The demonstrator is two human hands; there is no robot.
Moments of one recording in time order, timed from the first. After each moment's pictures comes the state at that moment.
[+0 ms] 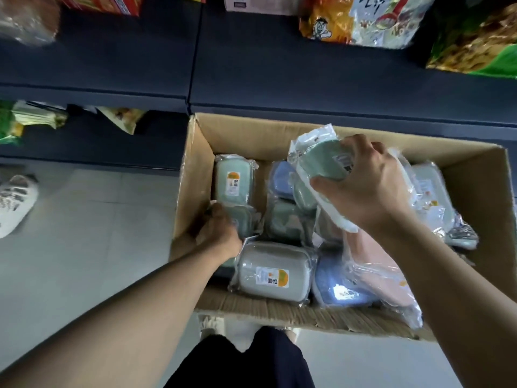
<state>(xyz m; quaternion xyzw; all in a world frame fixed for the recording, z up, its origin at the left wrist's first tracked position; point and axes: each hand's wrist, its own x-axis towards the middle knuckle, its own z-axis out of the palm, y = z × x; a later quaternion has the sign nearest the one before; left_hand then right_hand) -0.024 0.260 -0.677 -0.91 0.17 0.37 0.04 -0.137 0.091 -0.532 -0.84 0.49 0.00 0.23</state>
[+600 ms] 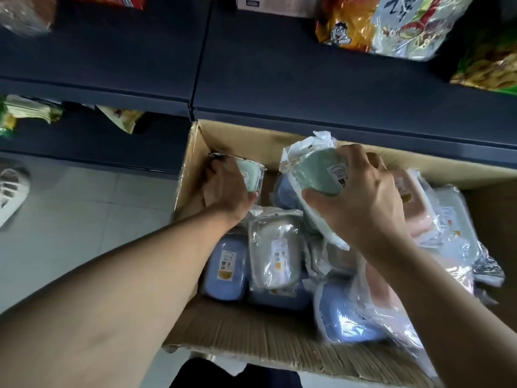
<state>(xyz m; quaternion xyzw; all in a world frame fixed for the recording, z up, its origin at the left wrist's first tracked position) 0.034 0.190 -0.670 -0.94 0.26 0.22 -0.02 -0.108 0.090 -0.552 -0.86 0.47 0.01 0.21</state>
